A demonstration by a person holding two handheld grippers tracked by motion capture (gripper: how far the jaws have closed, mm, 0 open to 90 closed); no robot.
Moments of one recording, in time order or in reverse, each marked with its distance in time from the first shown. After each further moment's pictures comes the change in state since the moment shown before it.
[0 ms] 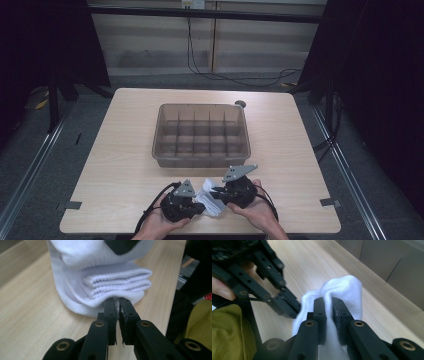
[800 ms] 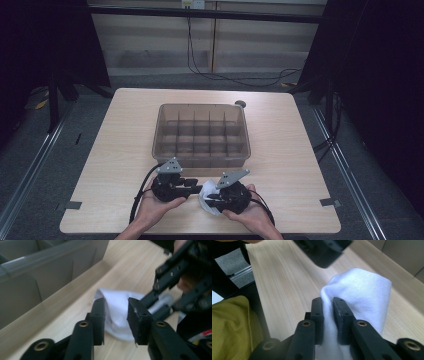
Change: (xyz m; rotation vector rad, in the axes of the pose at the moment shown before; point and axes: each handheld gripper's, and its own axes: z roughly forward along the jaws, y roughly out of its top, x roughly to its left) left arm 0.042 0.023 -0.030 -0.228 -0.059 -0.202; right arm 0.009 -0.006 0.014 0.048 0.054 -0.012
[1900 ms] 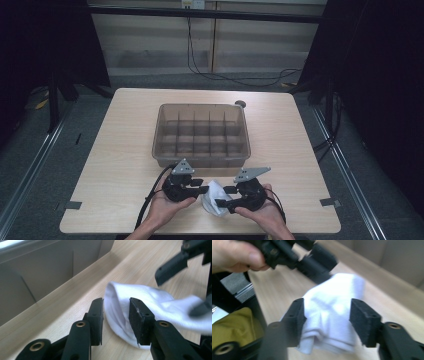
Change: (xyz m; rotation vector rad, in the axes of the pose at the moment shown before) left arm -0.009 -0.004 0.026 0.091 0.128 0.093; right arm -0.012 -0.015 -0.028 -0.057 -0.020 0.122
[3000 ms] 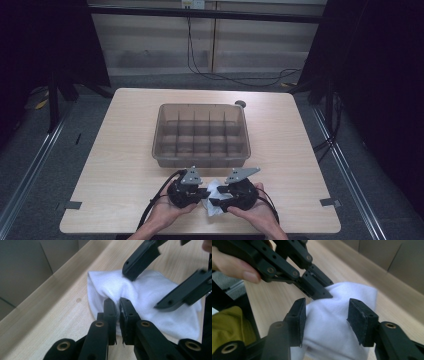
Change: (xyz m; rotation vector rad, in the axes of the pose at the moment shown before) left arm -0.014 -0.004 0.011 0.084 -0.015 0.163; right arm 0.000 0.005 0.022 0.011 -0.030 -0.047
